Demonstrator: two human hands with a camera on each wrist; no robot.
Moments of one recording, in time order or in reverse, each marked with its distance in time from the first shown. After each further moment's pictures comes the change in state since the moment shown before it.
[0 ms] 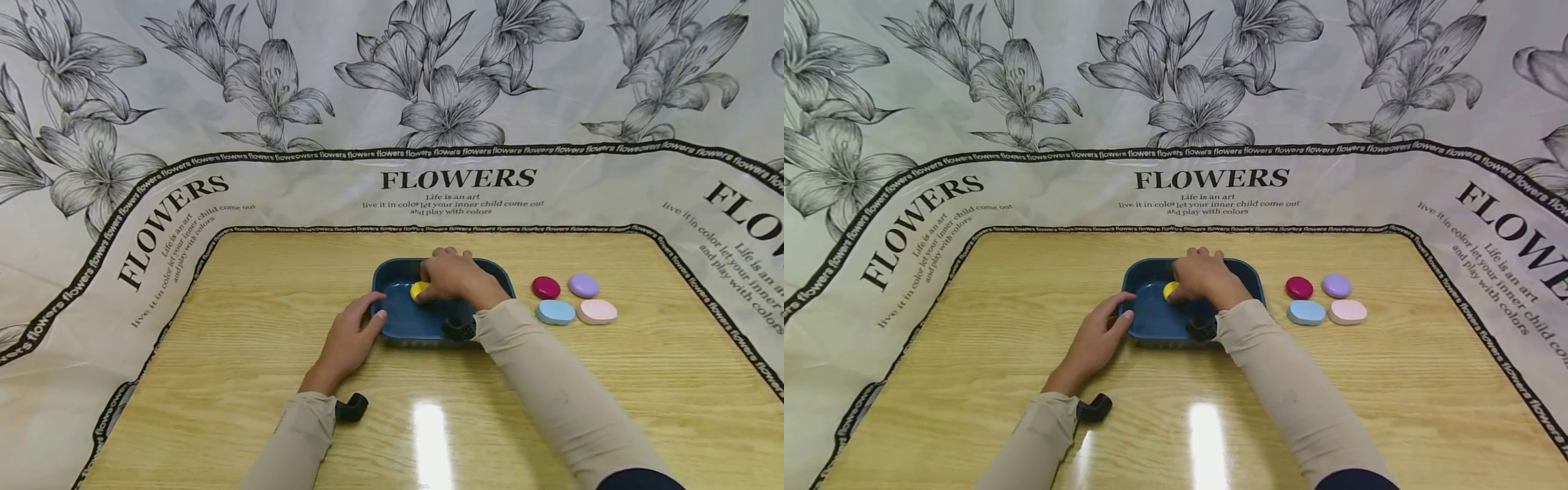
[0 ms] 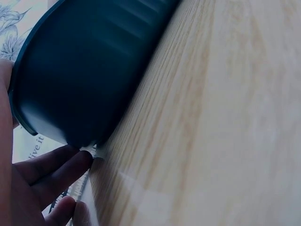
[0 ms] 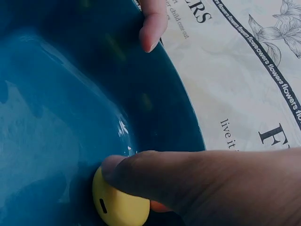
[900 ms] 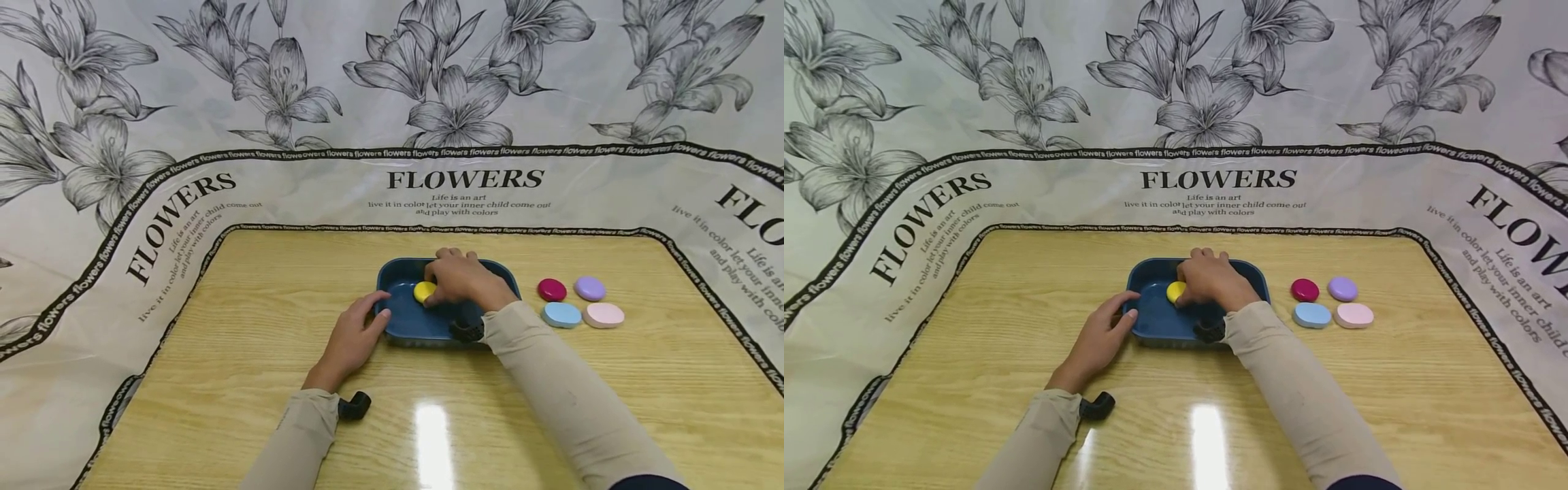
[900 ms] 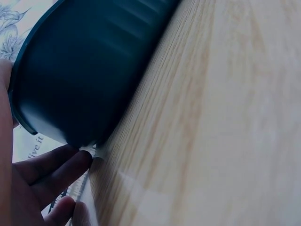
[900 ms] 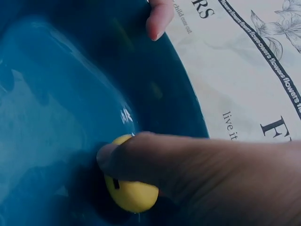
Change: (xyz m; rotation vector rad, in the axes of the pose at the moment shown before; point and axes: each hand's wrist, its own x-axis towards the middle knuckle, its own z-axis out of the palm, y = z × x) left_hand 0.000 -0.001 -0.002 -0.003 0.000 -0.004; right_hand -0.001 0.002 0.004 -0.022 0.003 -0.040
